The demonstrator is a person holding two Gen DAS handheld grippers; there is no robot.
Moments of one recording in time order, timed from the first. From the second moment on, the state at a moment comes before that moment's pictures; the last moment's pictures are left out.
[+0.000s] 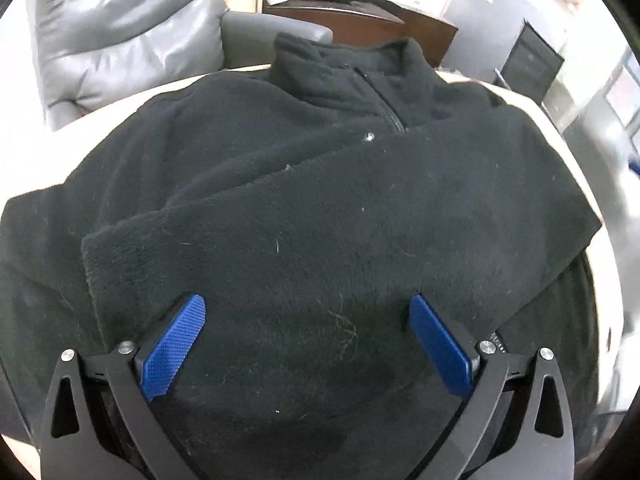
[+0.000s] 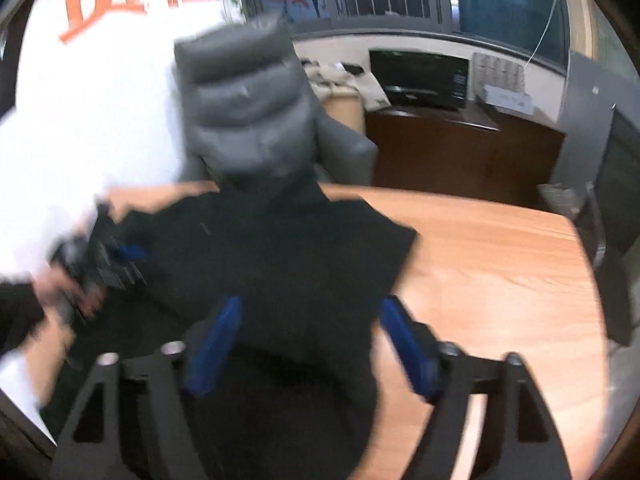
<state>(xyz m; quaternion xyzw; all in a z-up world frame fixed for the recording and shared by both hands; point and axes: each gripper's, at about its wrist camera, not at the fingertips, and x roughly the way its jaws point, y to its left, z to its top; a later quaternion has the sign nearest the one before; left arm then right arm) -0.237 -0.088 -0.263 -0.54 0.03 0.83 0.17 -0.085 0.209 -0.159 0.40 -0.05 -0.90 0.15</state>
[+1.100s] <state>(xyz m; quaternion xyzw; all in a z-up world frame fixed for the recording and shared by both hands) -0.030 -0.584 -0.218 -0.35 -0.41 0.77 -0.34 -0.156 -0.028 -0.195 0.38 0.02 -0.90 0.18</state>
